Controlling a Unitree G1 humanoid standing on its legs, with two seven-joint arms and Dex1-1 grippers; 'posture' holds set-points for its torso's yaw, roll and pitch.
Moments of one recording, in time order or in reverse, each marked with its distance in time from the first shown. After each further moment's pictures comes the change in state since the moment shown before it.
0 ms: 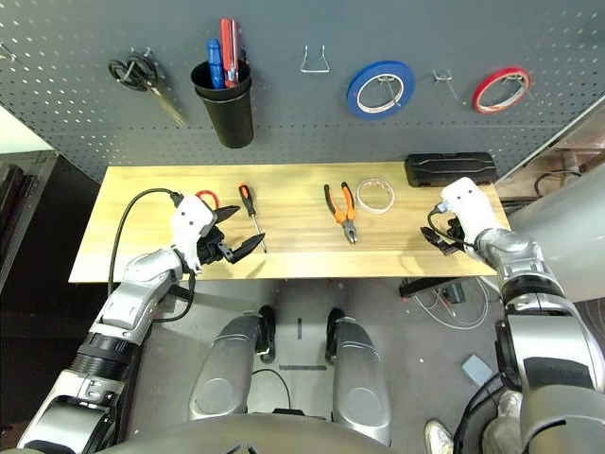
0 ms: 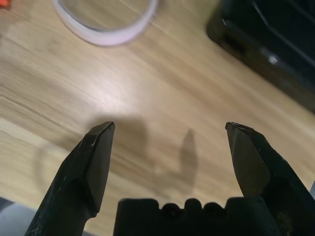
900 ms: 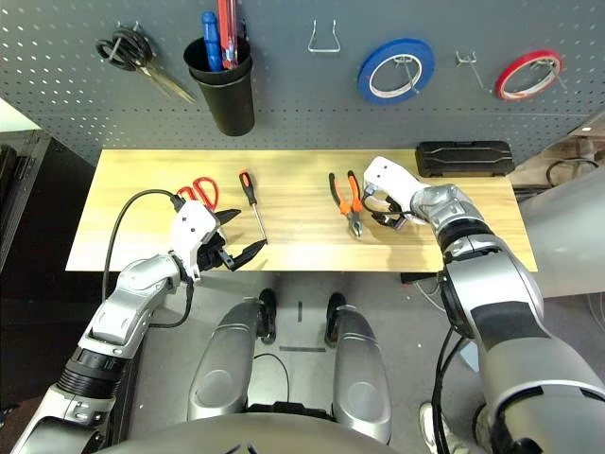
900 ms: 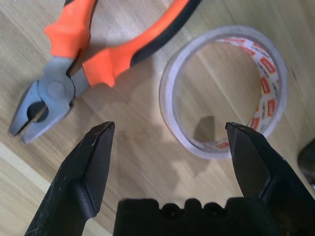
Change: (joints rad) left arm 0.111 0.018 -0.009 -0.233 0.016 0.131 0.054; right arm -0.247 0.208 0.179 0.091 -0.210 0.143 -0.012
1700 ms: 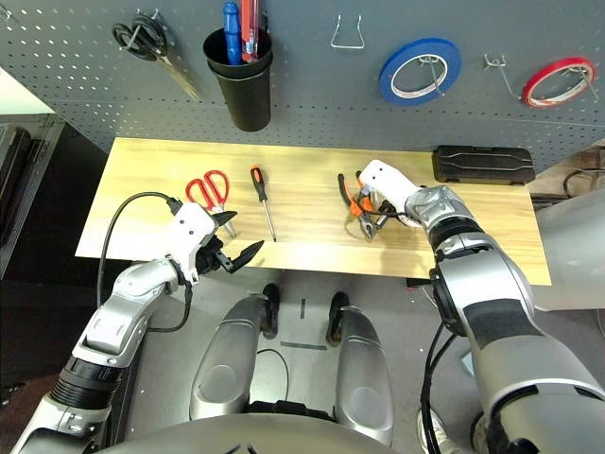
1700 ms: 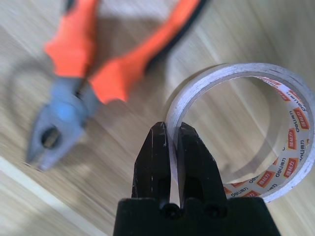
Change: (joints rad) left arm -0.027 -0.003 -0.003 -0.022 0.002 0.023 0.036; right arm 0.014 -0.017 -0.024 0.005 0.000 0.077 -0.028
